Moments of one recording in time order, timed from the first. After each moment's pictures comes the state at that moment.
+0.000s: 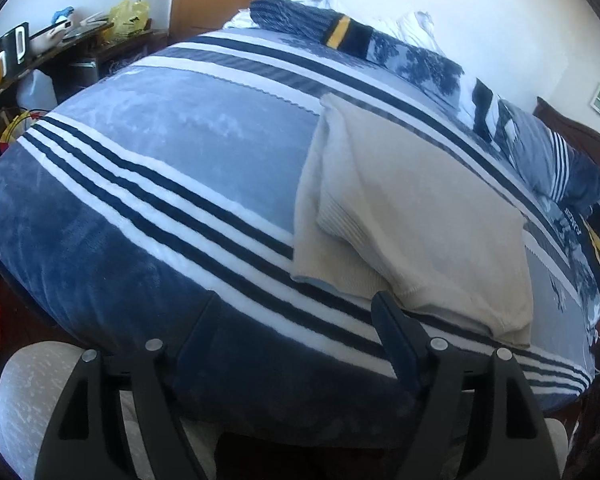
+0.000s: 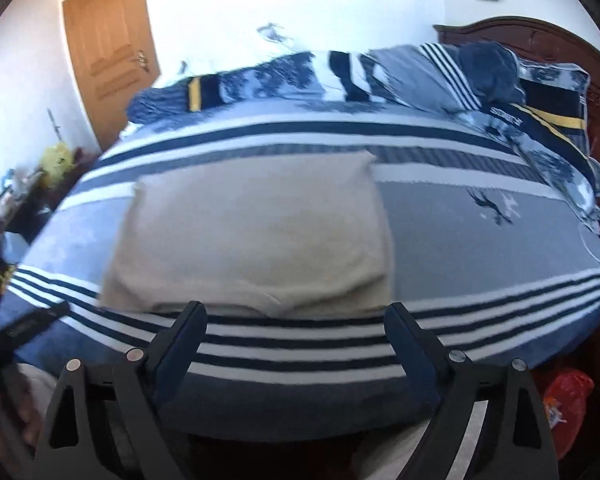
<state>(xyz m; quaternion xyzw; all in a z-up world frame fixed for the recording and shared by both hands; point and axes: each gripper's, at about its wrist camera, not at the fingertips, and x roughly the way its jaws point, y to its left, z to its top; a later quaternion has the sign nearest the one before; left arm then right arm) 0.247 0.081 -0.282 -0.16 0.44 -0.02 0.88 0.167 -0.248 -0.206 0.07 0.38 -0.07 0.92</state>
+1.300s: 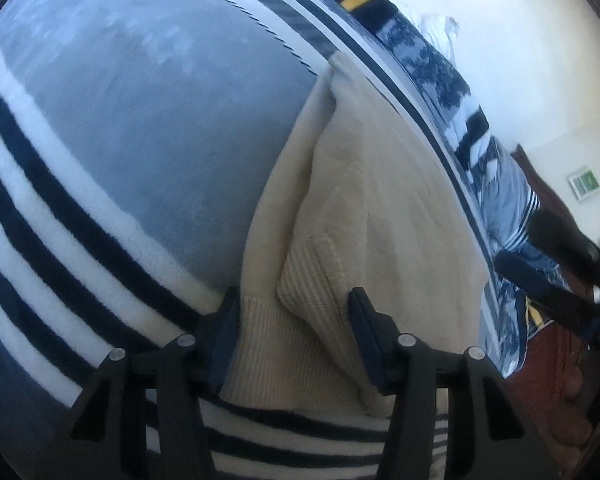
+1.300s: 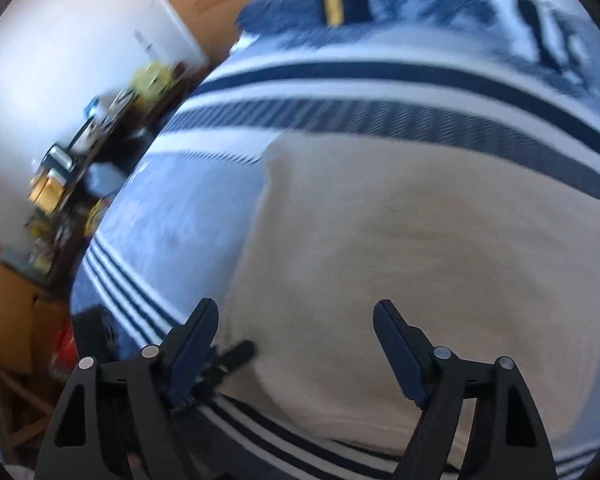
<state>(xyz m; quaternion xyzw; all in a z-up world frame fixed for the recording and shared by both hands) 0.363 0.088 -0.358 -0.34 0.50 -0.11 0.79 0.436 -0.114 -0.248 0.07 0.54 0.18 0.82</state>
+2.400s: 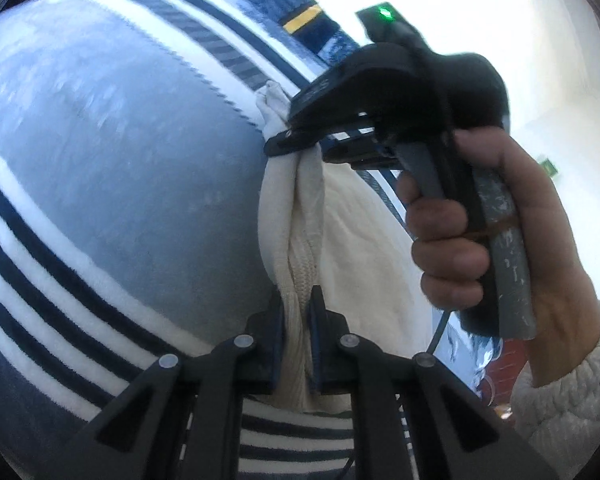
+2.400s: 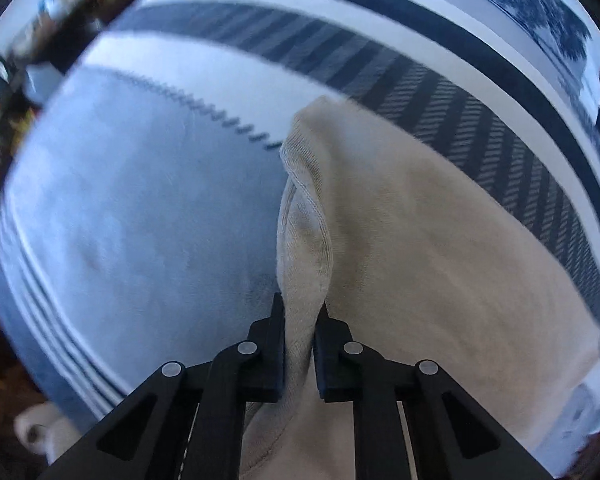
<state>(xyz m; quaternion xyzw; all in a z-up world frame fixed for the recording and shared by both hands) 0.357 0.074 -0.308 -0.33 0.44 -0.18 0.82 0.573 -0.006 -0.315 -0.07 0.65 0.13 0.75</state>
